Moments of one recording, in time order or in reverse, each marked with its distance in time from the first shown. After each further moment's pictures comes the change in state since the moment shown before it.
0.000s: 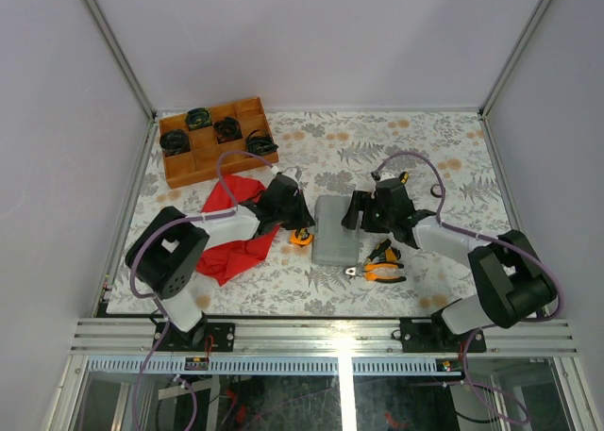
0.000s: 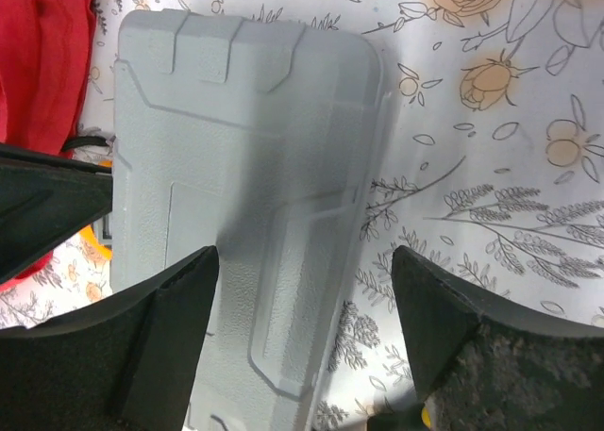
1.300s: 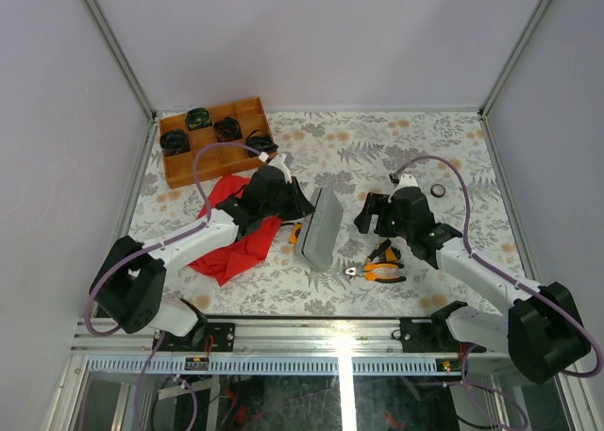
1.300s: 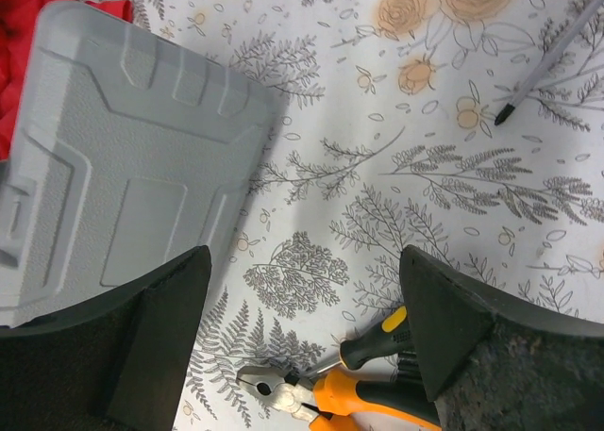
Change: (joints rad) left arm -0.001 -0.269 0.006 -0.099 0.039 -0.050; right arm 0.000 -0.345 -0.084 -0.145 0.110 -0.046
